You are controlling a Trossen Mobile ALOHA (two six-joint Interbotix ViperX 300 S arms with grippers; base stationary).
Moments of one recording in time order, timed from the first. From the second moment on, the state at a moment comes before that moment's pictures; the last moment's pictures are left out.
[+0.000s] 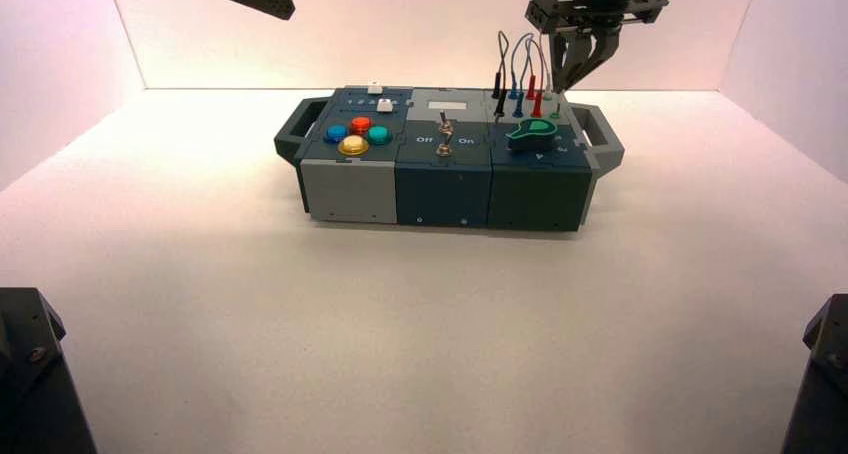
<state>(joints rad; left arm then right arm) -0.57 -0.63 0.99 -0.25 0.48 0.44 0.29 0.13 0.47 0.05 0.65 -0.14</state>
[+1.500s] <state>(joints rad) -0.56 -0.63 0.99 -0.24 0.48 0.44 0.29 0.17 0.47 0.03 0.64 -0.14</state>
